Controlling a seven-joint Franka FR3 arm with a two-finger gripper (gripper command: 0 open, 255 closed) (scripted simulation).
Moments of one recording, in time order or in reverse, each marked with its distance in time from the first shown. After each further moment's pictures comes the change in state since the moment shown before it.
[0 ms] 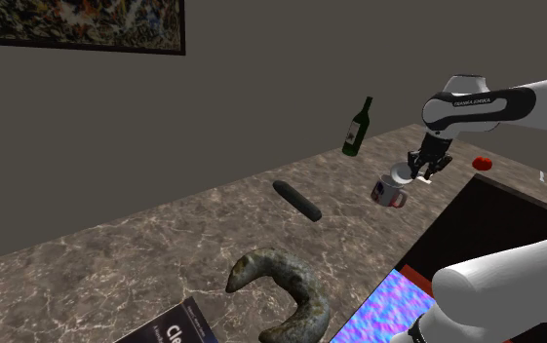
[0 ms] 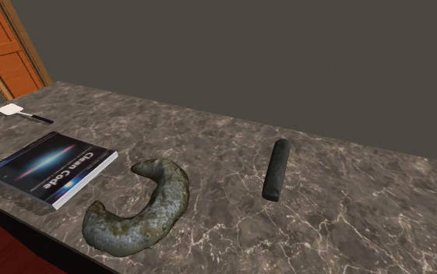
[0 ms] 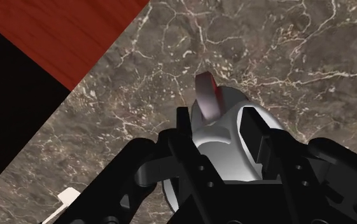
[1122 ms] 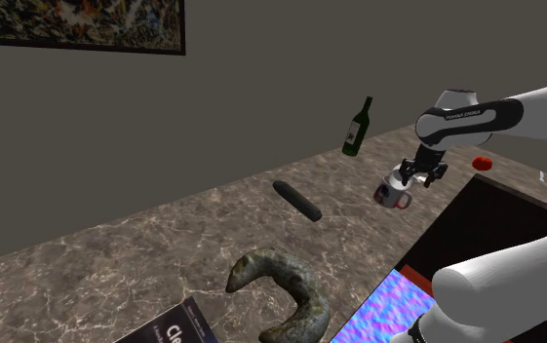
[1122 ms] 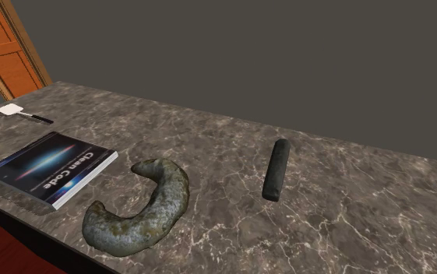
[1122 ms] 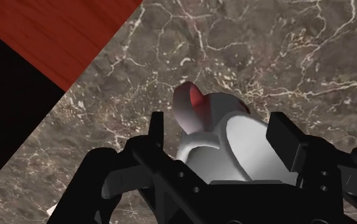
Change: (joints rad) arm -0.002 0.031 -0.012 -0.079 -0.008 0.112 0.012
